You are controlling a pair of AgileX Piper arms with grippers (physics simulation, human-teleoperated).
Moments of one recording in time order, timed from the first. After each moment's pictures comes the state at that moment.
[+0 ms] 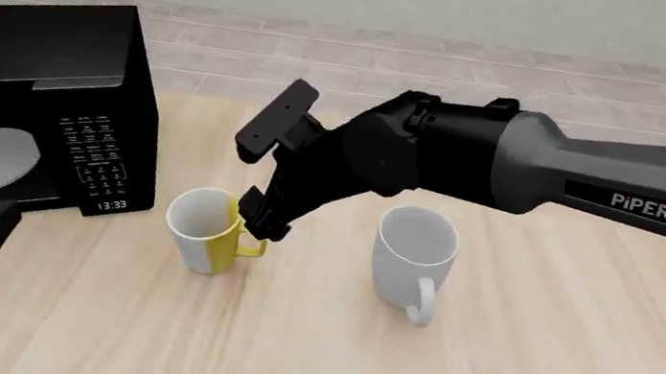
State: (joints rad) left arm -0.12 0.20 -0.20 0.20 0.20; right arm 0.83 1.82 -1.34 0.43 -0.31
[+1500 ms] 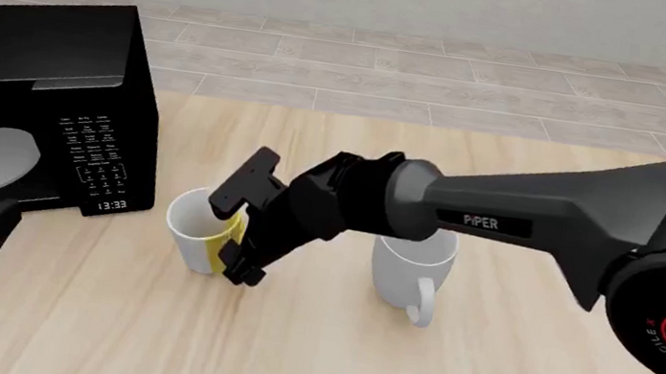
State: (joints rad) left arm -0.12 0.20 -0.20 0.20 0.20; right arm 0.86 2.07 -1.41 0.38 -0.28
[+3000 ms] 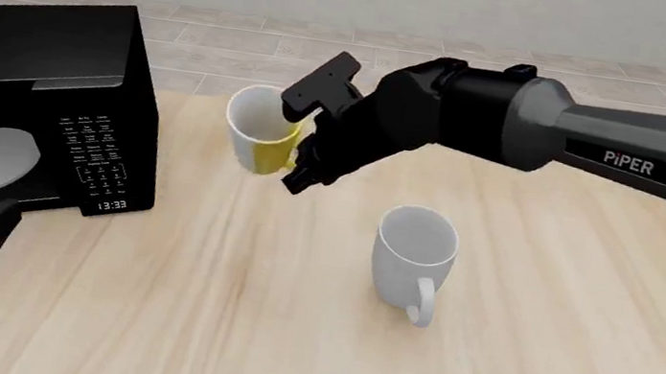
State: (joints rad) left arm -0.12 0.20 -0.20 0.20 0.20; right arm 0.70 1.88 -1.45 0.51 -0.29
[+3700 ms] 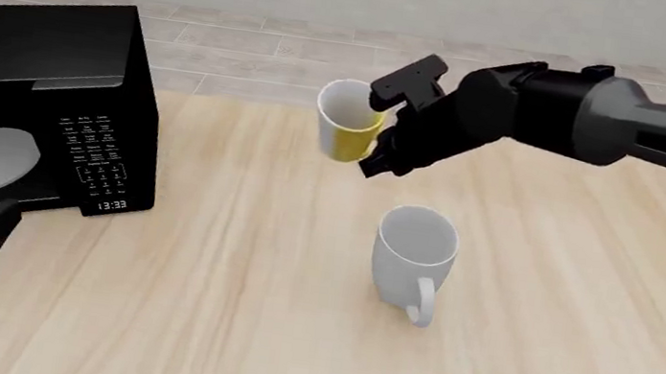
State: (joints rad) left arm -0.12 0.20 -0.20 0.20 0.20; right arm 0.50 1.83 -1.36 0.47 -0.26
